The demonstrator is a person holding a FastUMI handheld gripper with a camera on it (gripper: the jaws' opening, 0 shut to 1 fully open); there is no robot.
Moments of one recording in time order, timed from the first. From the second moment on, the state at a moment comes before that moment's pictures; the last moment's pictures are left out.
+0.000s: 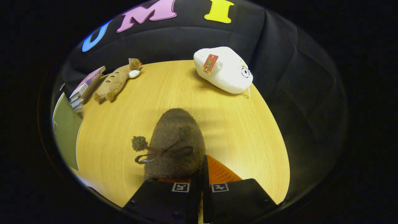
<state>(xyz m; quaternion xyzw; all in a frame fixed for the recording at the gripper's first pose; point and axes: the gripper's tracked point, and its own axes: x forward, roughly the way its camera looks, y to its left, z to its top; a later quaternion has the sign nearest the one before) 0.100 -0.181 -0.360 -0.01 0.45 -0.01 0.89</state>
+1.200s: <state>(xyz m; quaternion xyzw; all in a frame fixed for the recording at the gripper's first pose) 0.050 0.110 -0.144 0.14 0.40 0.03 0.91</state>
